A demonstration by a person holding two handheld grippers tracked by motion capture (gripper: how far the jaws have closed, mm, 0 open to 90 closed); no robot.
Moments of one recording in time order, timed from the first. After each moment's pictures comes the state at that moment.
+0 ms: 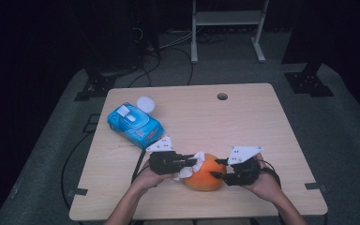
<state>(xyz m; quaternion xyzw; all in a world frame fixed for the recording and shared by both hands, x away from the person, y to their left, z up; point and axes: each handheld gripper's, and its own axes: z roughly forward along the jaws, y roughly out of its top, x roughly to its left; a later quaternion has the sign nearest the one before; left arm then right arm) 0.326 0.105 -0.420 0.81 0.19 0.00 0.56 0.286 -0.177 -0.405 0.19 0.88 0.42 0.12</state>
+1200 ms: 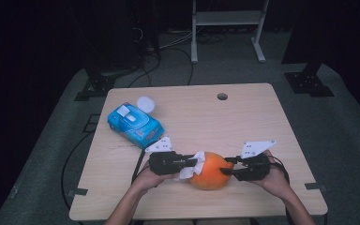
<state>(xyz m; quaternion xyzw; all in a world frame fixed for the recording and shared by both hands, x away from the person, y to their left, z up) 0.324 0.104 -0.422 0.80 0.19 0.00 0.57 0.302 -0.211 -0.414 0.21 0.87 0.44 0.07</state>
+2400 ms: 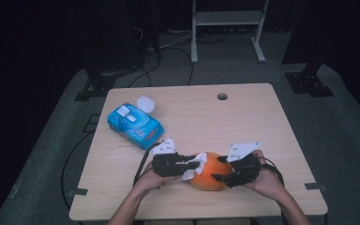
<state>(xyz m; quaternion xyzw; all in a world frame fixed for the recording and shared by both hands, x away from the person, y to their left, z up) 0.322 0.096 -0.429 0.80 0.19 0.01 0.56 0.292 -0.176 -0.400 0.19 0.89 0.40 0.10</state>
